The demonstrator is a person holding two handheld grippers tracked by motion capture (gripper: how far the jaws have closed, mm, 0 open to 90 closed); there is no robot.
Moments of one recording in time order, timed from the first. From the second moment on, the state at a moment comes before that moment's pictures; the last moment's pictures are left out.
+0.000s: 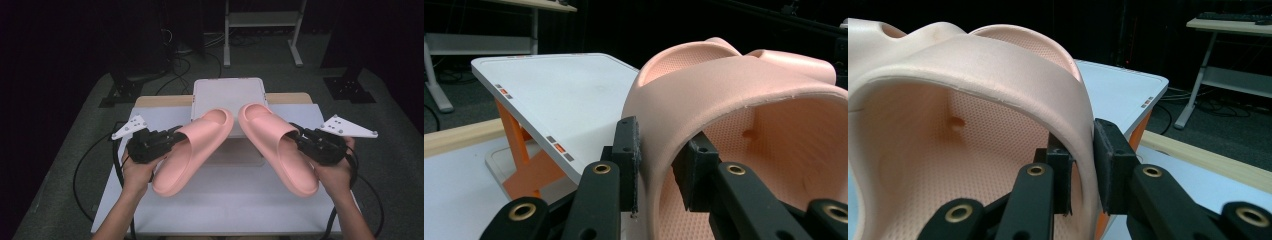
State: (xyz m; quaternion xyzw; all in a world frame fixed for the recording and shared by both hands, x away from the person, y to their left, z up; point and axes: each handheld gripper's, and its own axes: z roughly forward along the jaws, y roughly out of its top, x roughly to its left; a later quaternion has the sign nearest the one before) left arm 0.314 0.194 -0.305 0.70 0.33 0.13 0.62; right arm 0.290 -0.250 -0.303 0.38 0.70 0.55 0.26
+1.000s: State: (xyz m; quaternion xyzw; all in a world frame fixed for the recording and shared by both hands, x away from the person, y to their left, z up) left arm 0.348 0.191 -0.292 0.71 0.35 0.14 0.60; right arm 0.331 -0.243 -0.288 0.39 0.70 0.54 0.26
